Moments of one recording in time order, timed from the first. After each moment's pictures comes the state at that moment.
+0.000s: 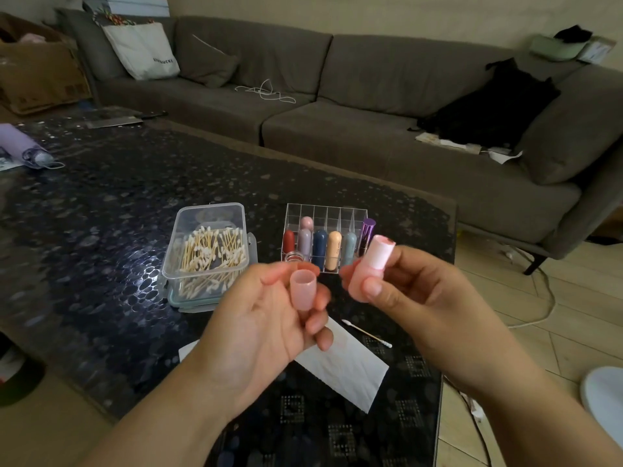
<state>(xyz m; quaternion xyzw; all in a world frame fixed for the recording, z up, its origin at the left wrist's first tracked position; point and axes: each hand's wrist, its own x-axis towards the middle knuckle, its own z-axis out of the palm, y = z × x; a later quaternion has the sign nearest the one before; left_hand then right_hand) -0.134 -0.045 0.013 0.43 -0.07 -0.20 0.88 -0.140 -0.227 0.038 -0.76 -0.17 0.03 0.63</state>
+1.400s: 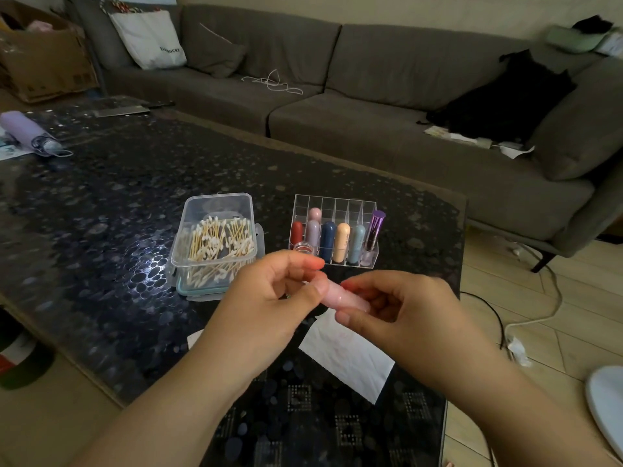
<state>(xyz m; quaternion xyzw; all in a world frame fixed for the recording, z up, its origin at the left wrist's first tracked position) -0.133 -0.040 0.005 0.74 -0.04 0.01 0.67 -0.138 -0.211 0.020 -0.92 -0.16 -0.04 0.35</state>
